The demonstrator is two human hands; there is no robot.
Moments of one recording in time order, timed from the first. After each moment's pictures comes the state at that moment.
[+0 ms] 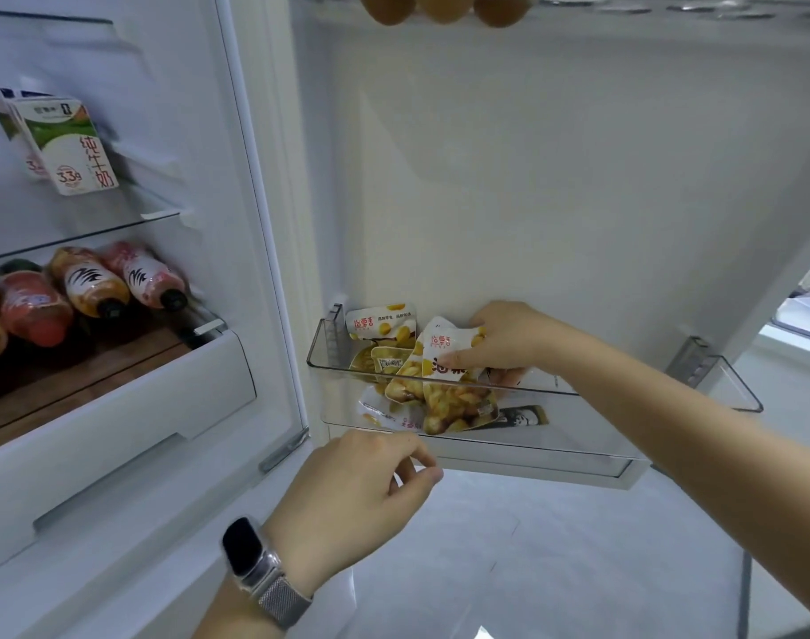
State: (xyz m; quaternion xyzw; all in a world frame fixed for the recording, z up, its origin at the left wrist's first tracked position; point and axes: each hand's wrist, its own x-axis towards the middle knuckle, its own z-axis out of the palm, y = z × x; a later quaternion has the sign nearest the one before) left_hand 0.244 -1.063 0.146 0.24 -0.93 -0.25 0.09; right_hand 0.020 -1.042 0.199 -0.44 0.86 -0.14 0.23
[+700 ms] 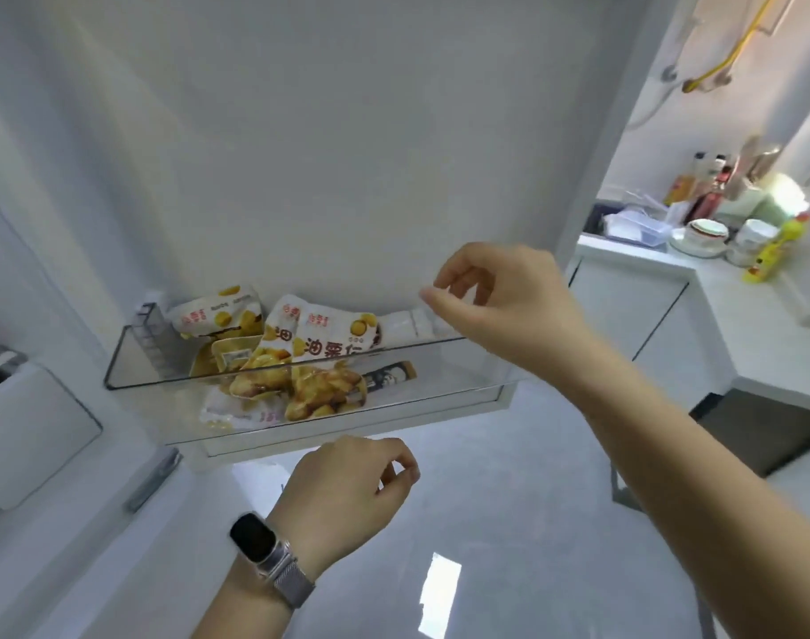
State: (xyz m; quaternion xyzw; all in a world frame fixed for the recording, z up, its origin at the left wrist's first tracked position) left_hand 0.168 -1.023 0.100 0.12 -0.97 -0.23 0.00; right_hand 0.020 -0.908 0.213 -0.40 0.84 -0.35 -0.06
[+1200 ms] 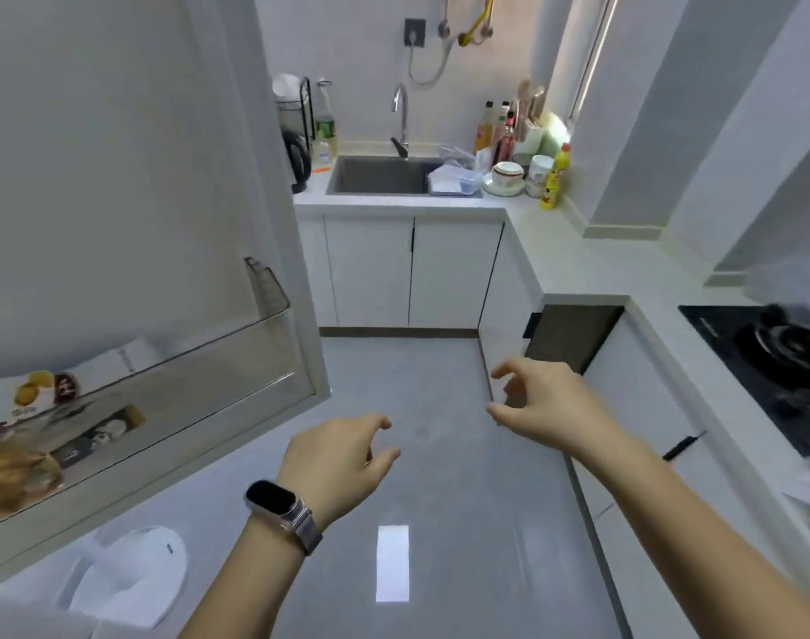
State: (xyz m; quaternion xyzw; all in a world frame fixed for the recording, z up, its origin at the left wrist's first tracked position) left_hand 0.031 -0.874 0.066 -0.04 -0.99 -0.13 -0.05; right_hand -0.040 -0.637 0.101 -0.10 0.98 -0.17 0.08
